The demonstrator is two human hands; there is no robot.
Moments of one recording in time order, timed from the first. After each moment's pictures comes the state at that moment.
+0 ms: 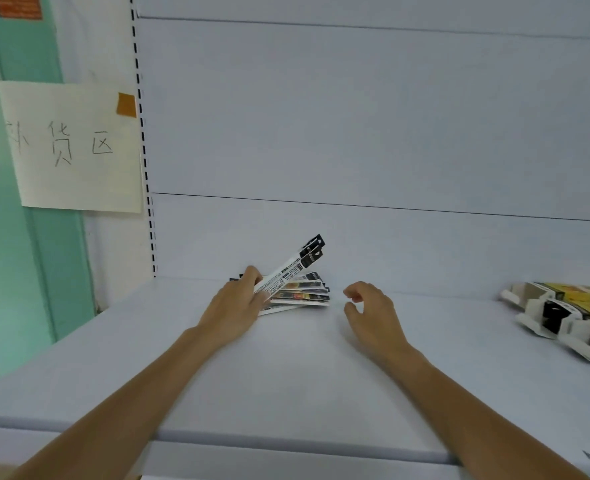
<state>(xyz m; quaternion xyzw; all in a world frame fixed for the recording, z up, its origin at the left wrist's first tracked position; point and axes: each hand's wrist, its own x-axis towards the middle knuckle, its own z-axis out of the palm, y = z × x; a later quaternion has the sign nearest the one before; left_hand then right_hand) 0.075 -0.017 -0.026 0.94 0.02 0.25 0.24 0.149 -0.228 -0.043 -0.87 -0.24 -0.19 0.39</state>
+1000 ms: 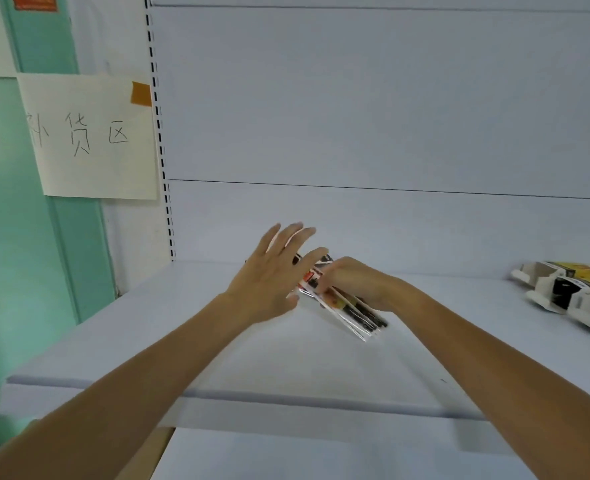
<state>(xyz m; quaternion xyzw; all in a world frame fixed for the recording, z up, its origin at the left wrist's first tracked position) 0.058 -0.032 -0.009 0.90 -0.14 0.37 -0.20 0.117 -0.193 0.012 -0.84 -0.30 0.16 0.41</state>
